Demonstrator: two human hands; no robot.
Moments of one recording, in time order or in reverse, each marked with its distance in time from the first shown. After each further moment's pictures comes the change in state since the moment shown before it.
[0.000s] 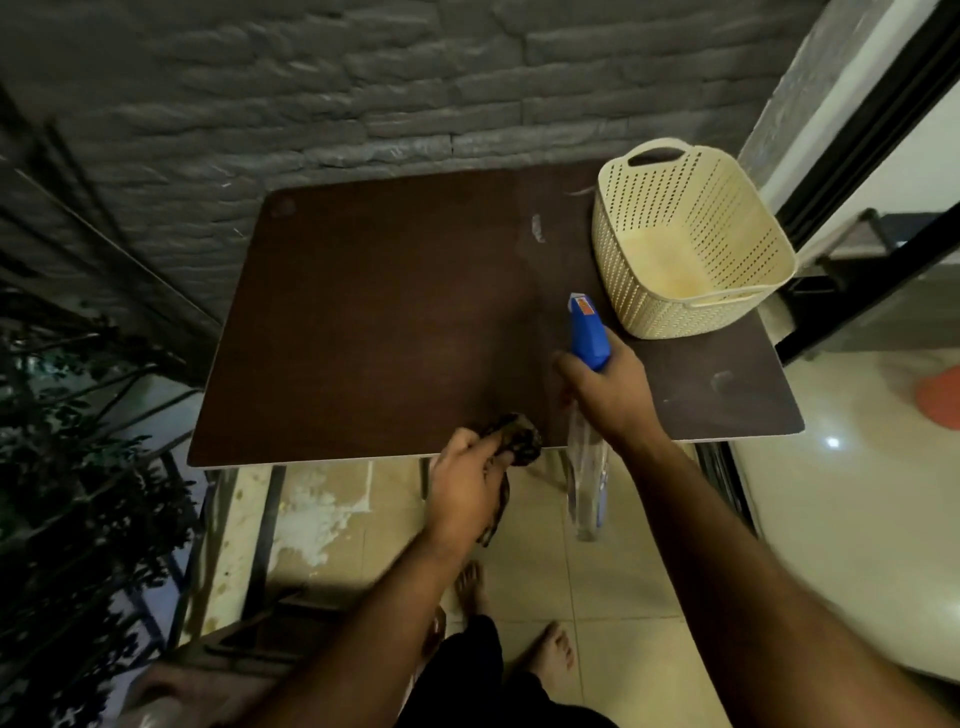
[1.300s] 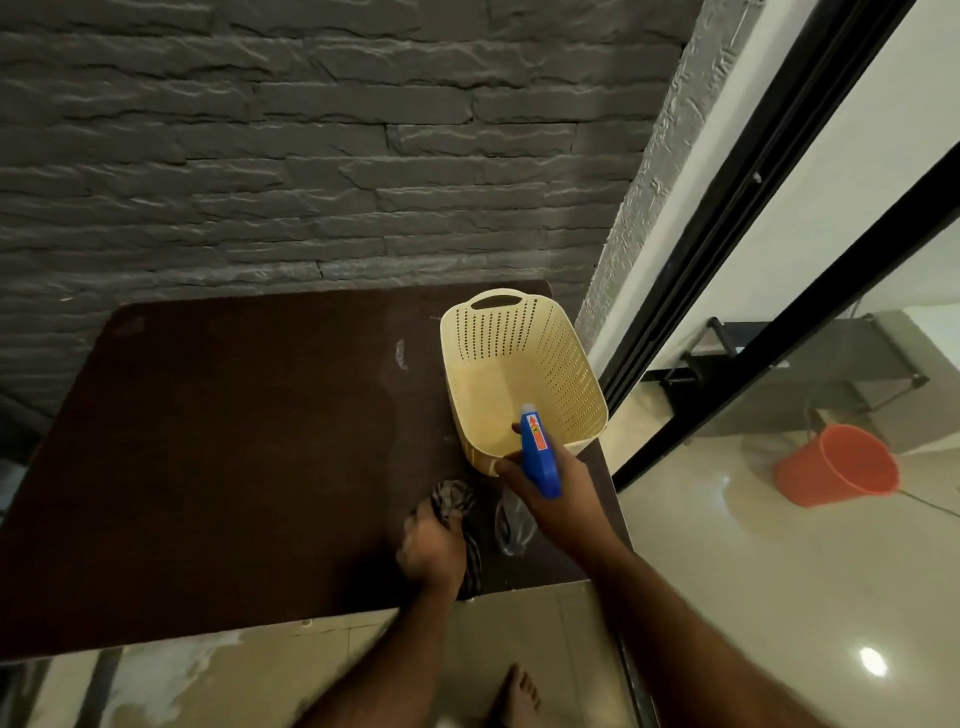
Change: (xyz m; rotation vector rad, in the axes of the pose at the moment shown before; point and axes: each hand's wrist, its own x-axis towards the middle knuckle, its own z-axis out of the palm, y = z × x) left_hand 0.129 0.162 0.113 -0.036 -0.081 -0.583; right_hand 0.092 0.025 -0.157 -0.080 -0.150 0.005
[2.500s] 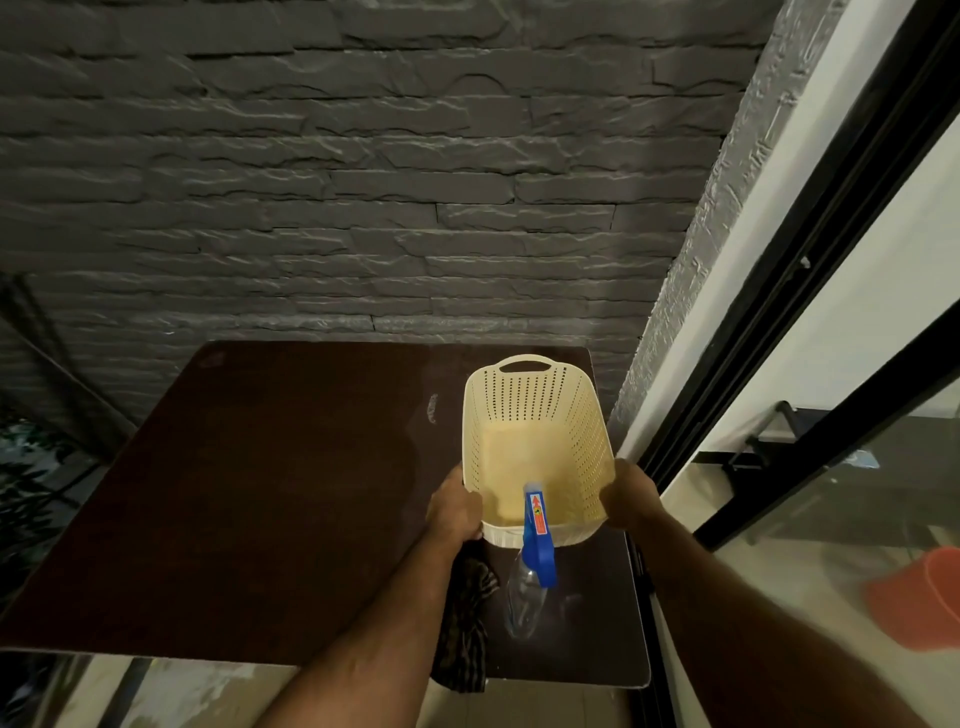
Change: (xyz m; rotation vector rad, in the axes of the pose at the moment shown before) left_hand 0.054 0.099 -0.044 -0.387 -0.121 0.067; right_hand 0.142 0.073 -0.088 -0.452 0.097 0.319
